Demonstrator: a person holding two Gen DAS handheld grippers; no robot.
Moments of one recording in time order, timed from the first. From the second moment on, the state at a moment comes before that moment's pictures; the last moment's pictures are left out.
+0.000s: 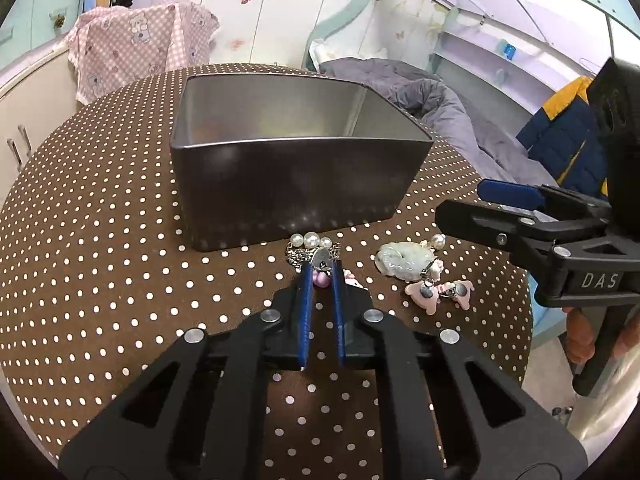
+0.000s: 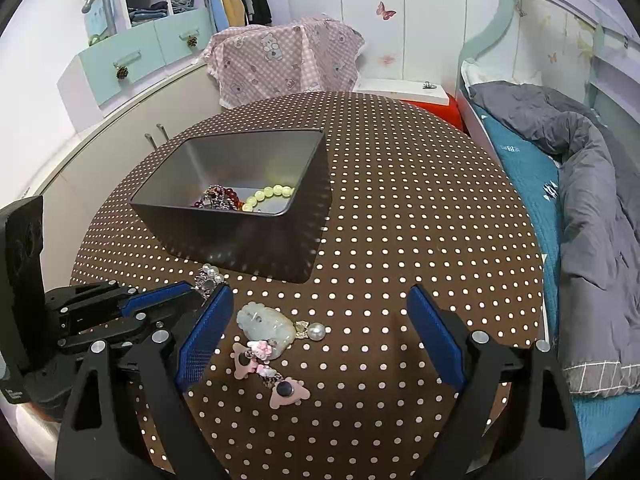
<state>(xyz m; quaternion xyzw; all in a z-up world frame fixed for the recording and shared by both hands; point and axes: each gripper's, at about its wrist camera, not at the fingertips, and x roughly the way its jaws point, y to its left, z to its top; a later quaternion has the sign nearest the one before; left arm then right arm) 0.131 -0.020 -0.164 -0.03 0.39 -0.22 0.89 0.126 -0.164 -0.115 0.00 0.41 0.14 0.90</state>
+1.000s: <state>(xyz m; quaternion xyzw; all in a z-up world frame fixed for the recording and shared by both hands) 0.127 0.047 -0.151 -0.10 0.36 -0.17 0.91 0.151 -0.080 -0.142 -0.07 0.44 0.25 0.86</state>
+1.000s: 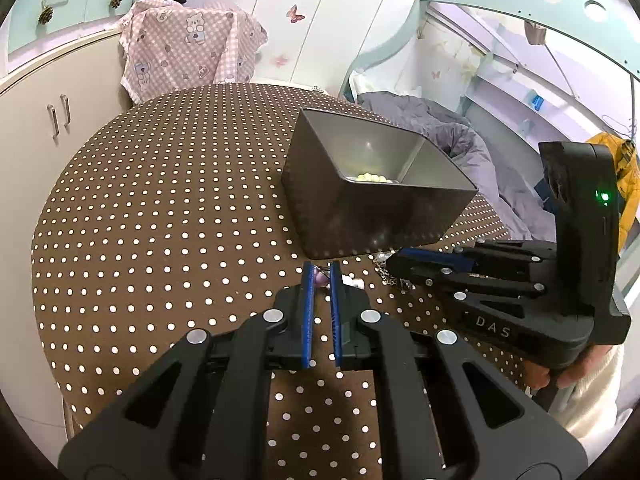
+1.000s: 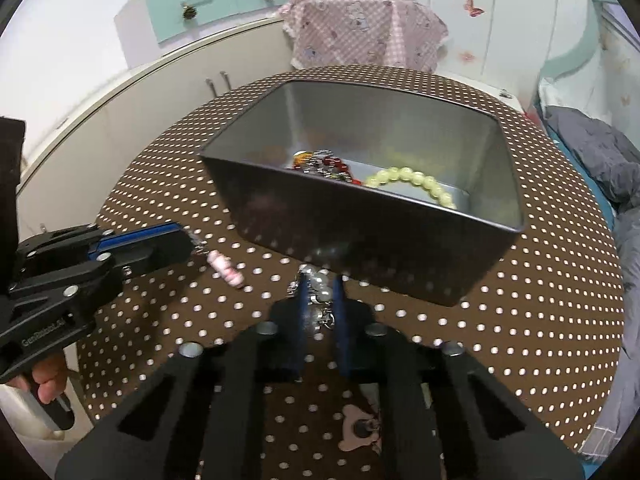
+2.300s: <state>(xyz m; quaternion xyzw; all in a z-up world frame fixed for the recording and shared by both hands) 0.138 0.025 -0.061 -0.06 0.24 -0.20 0.95 0.136 -0.127 -0.025 -0.06 0.28 0.22 0.93</state>
